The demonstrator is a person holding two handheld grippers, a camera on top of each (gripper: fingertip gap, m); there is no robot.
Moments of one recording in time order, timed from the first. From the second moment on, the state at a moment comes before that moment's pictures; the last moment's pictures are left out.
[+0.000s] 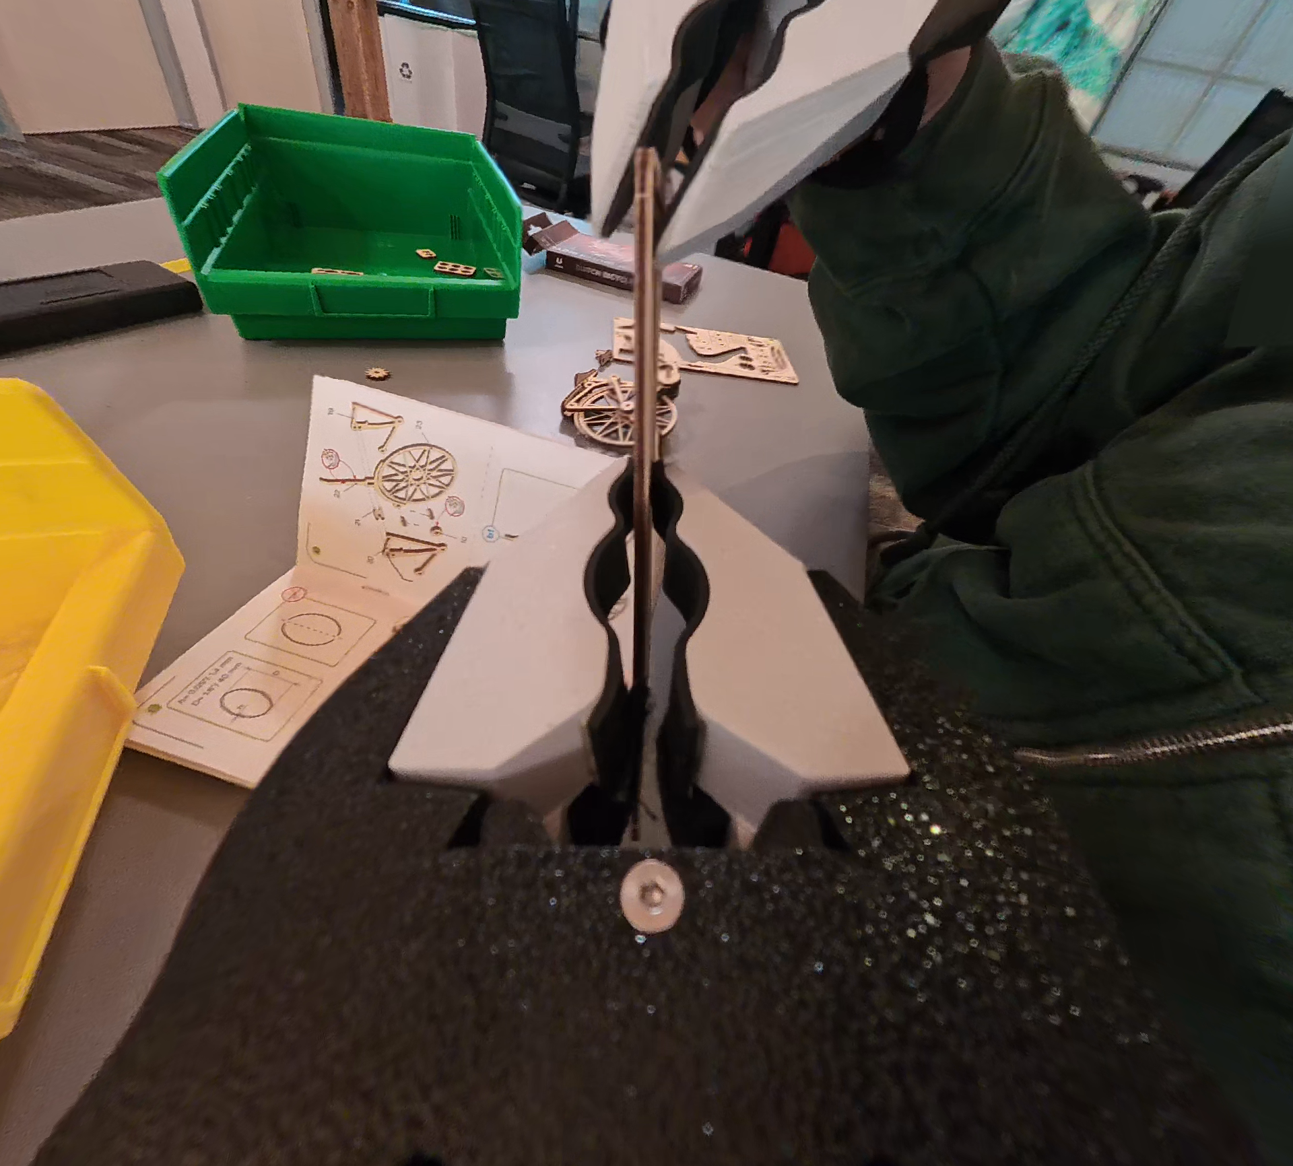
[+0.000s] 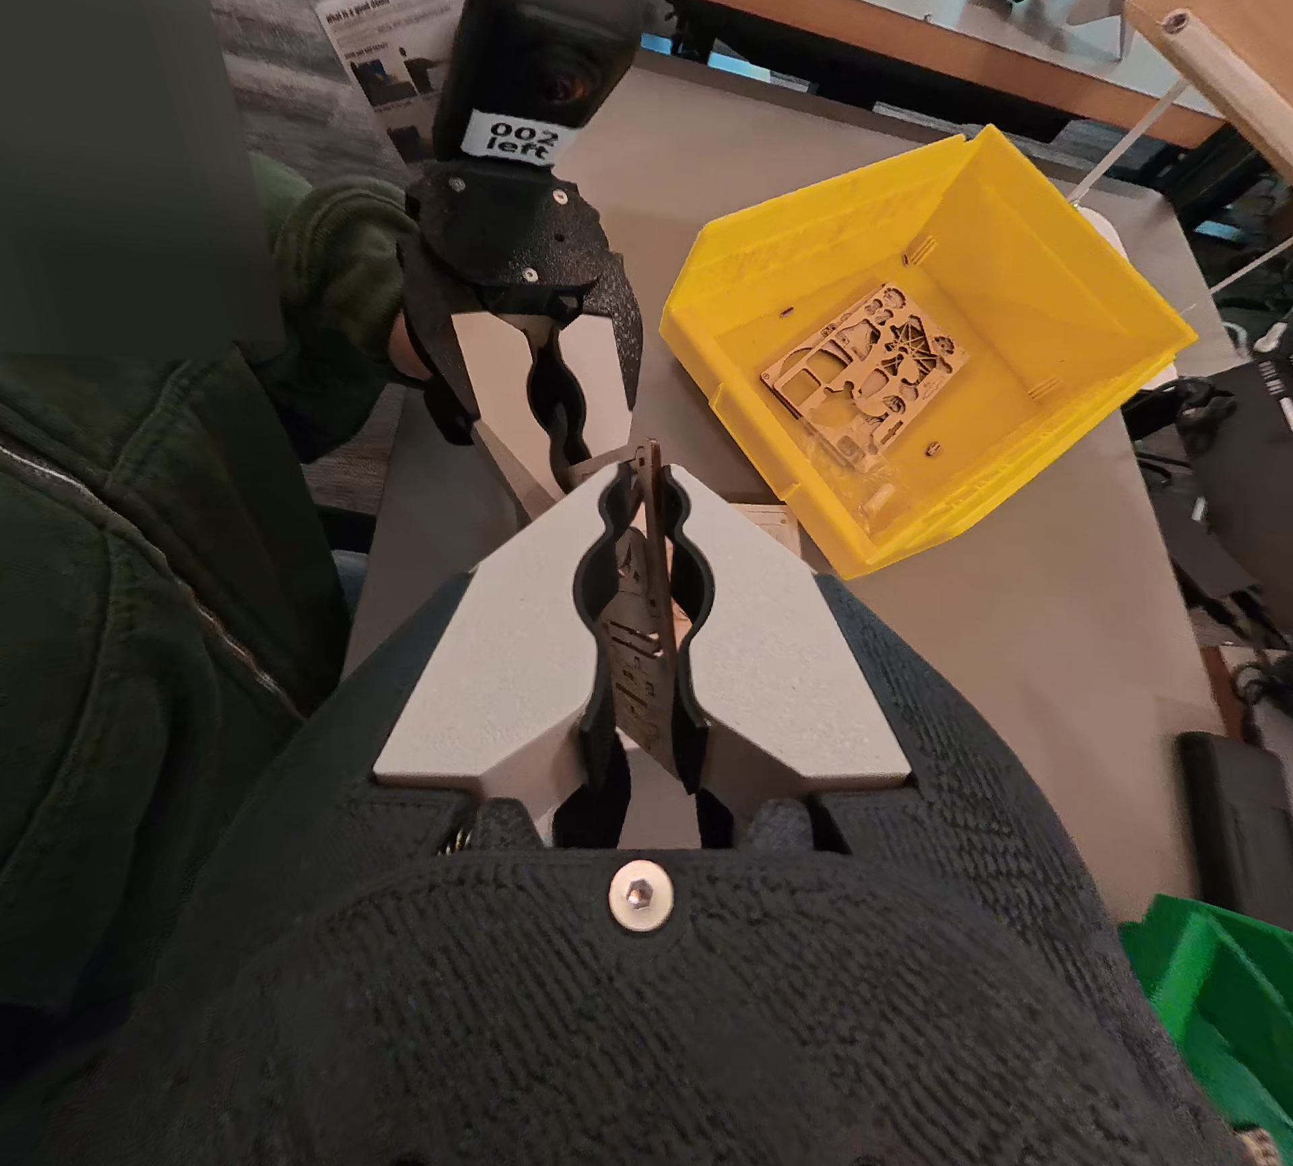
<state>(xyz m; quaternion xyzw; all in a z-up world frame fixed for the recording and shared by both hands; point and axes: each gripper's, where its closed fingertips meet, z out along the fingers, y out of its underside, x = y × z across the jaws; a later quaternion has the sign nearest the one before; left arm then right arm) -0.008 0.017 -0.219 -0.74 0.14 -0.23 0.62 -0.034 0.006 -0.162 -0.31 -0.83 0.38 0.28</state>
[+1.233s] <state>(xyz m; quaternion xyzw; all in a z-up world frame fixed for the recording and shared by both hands) -0.033 0.022 -0.215 -0.75 0.11 -0.12 0.64 -0.046 0.006 -0.157 -0.38 -0.76 0.38 0.37</state>
